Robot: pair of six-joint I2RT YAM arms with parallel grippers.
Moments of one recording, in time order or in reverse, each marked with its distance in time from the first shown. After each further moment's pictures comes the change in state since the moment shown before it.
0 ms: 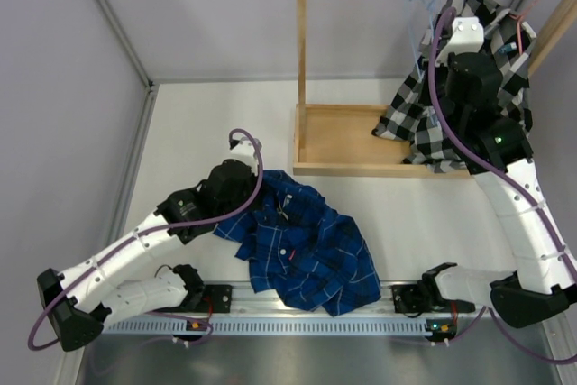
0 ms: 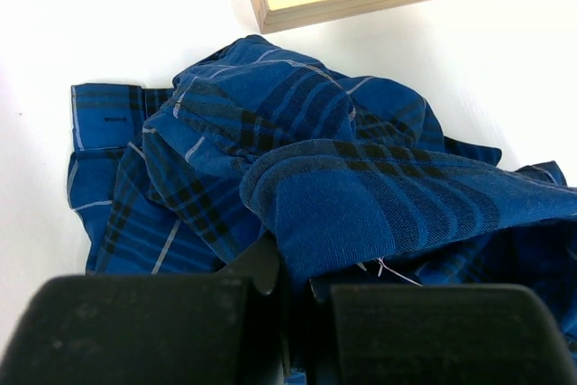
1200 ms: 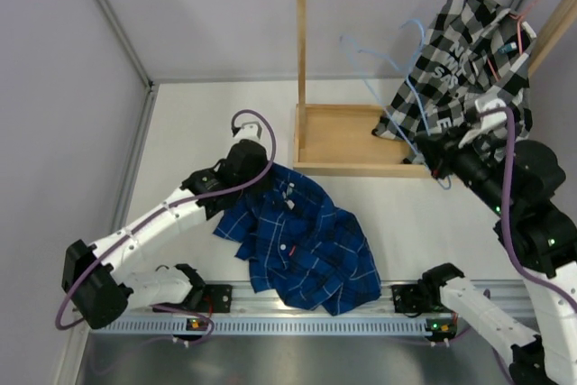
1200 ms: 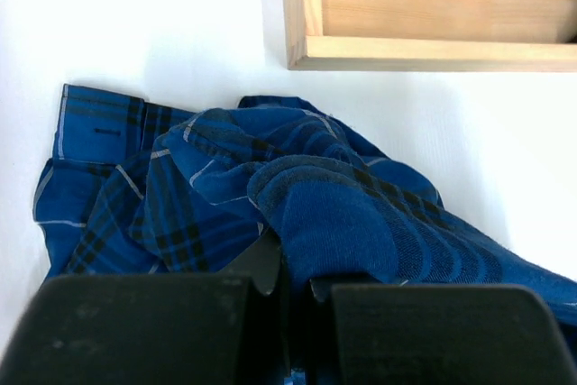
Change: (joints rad) left arm 0.097 0.220 0.063 0.082 -0.022 -0.159; right arm -0.035 -0.462 -0.313 -0.040 -0.528 0.004
